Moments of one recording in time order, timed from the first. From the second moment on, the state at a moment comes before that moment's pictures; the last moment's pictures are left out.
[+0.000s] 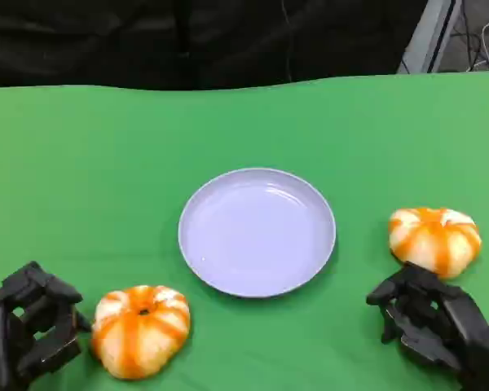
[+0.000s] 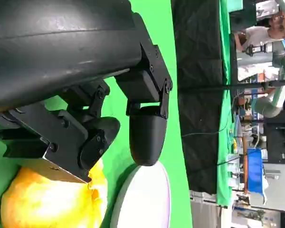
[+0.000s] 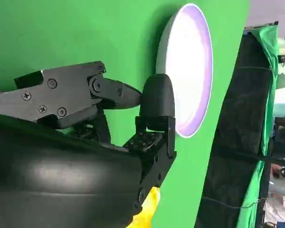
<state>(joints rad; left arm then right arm) -0.04 0.04 0.28 0.66 -0.23 -0.62 -0.23 -0.21 -0.04 -0.06 1.00 0.01 -0.81 0.28</state>
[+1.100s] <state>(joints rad) -0.04 0.02 0.31 0.65 -0.44 -0.55 -0.45 -0.21 -0.04 -0.06 1.00 0.01 -0.81 0.28</state>
